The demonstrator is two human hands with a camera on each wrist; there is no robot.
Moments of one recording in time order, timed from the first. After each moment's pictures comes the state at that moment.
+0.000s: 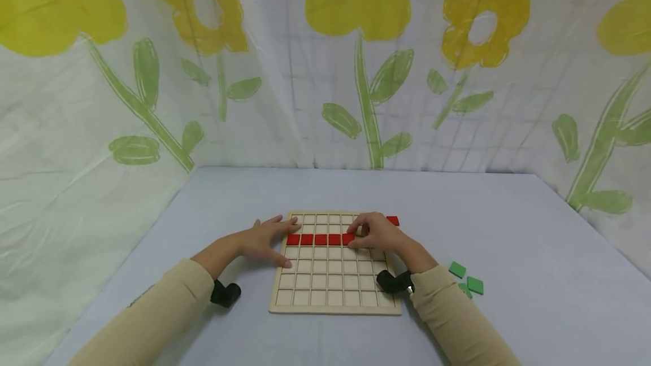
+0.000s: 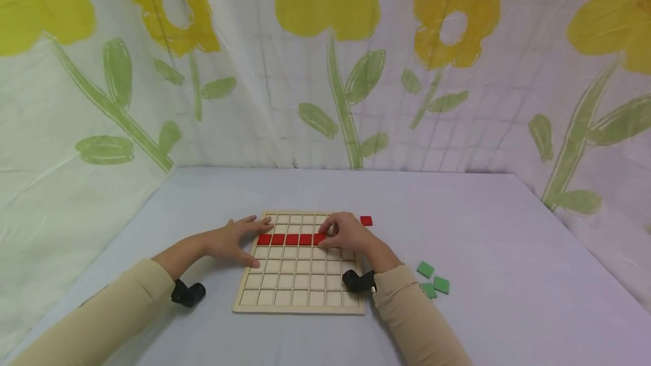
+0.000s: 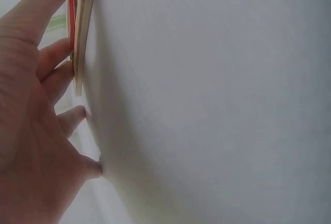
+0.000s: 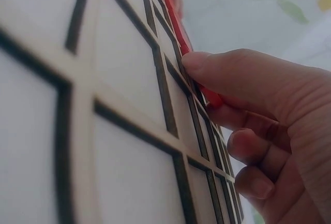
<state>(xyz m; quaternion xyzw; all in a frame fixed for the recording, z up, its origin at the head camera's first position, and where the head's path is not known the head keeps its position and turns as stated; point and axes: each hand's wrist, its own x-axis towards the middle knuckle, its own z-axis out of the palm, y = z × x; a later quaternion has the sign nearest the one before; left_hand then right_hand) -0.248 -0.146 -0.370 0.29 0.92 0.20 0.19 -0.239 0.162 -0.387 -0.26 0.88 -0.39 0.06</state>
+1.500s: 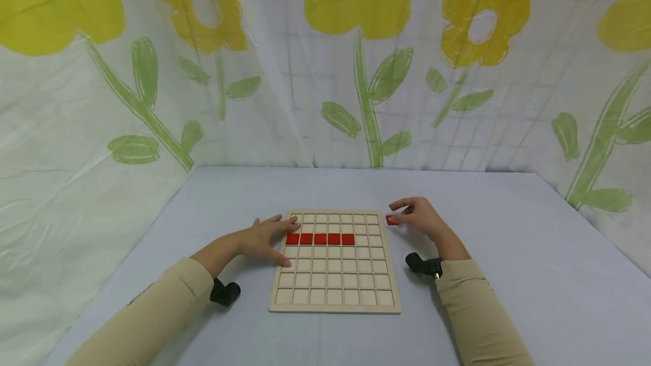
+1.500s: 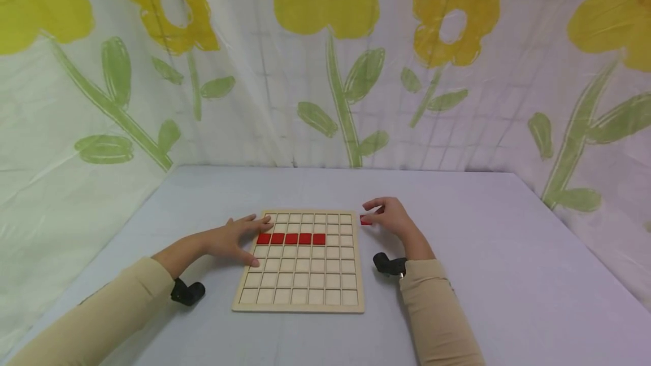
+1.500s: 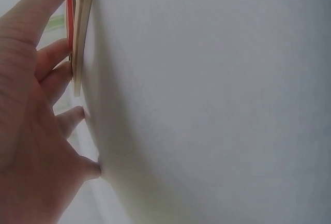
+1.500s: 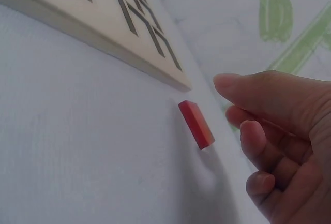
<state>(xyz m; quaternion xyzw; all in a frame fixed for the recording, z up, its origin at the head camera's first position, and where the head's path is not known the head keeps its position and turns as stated) -0.250 -0.147 -0.368 0.28 0.92 0.20 0.19 -0.260 0.244 -0.385 -0.06 0.89 -0.45 0.02</state>
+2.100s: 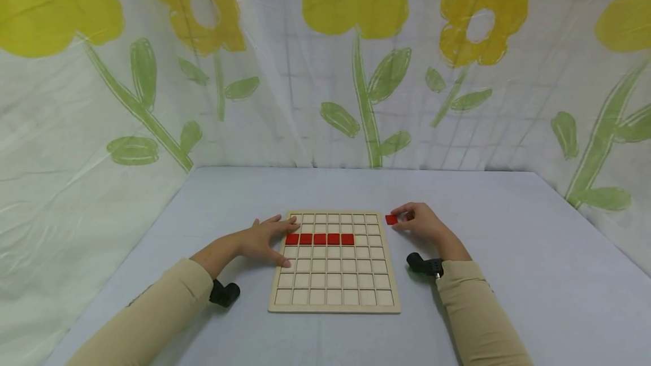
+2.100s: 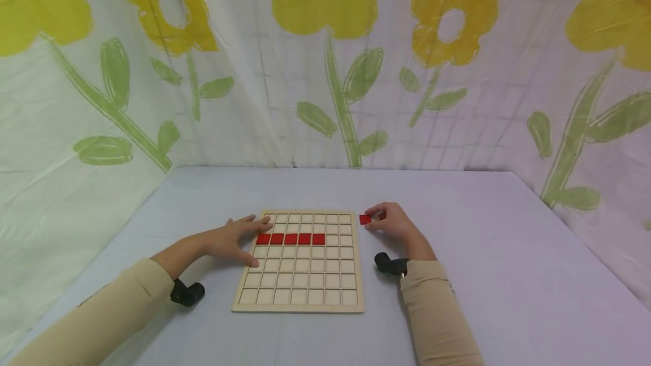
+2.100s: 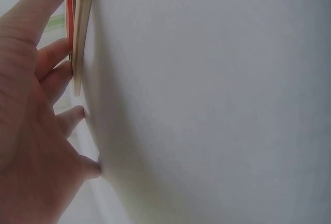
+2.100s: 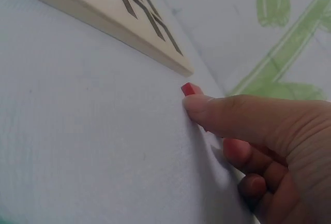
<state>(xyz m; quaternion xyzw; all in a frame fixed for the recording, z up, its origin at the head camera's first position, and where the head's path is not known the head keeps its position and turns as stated) -0.250 -0.146 -0.369 0.28 0.92 0.19 0.19 -0.262 0.252 -0.398 -0.04 0.91 -0.42 0.03</state>
